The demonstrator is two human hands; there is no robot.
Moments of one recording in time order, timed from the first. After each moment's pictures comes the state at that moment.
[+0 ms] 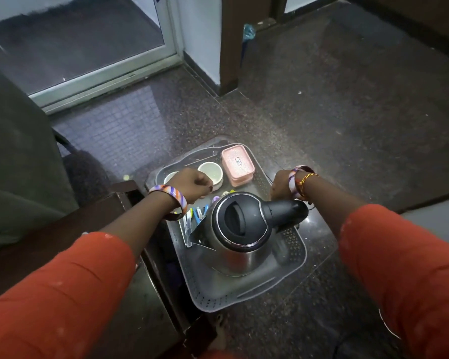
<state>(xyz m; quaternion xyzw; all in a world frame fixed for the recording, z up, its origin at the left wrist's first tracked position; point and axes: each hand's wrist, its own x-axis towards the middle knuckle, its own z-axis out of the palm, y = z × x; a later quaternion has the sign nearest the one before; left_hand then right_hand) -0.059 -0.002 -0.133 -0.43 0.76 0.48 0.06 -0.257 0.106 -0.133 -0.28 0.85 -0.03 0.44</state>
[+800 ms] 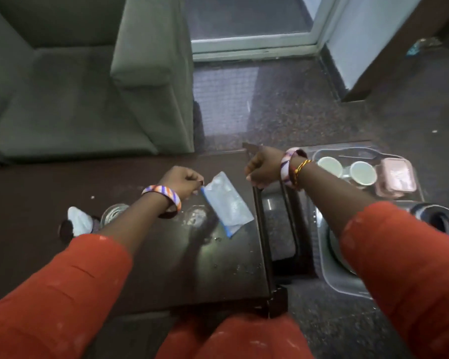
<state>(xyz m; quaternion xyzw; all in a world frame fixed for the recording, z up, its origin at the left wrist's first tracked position) 0.292 -0.011 -0.126 -0.65 0.57 0.49 -0.10 0.079 -0.028 -0.112 -0.55 0.67 -0.03 0.50</state>
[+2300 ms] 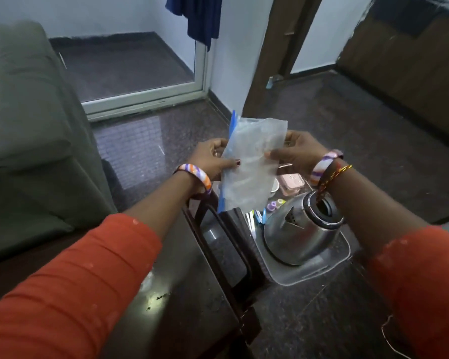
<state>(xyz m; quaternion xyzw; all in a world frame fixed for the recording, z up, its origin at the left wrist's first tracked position) 0.129 -0.045 -0.019 -0.33 0.61 0.69 -0.20 -0.027 0.054 0.027 -0.33 0.73 -0.44 0.41</state>
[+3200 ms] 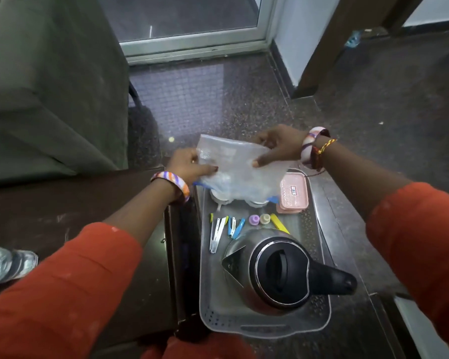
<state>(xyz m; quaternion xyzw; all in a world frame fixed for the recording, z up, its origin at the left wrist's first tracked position) 0.005 -0.067 -0.132 -0.58 0.58 0.52 -0.22 -0.219 -0.064 -0.080 -0.68 0.61 -0.03 0.41</state>
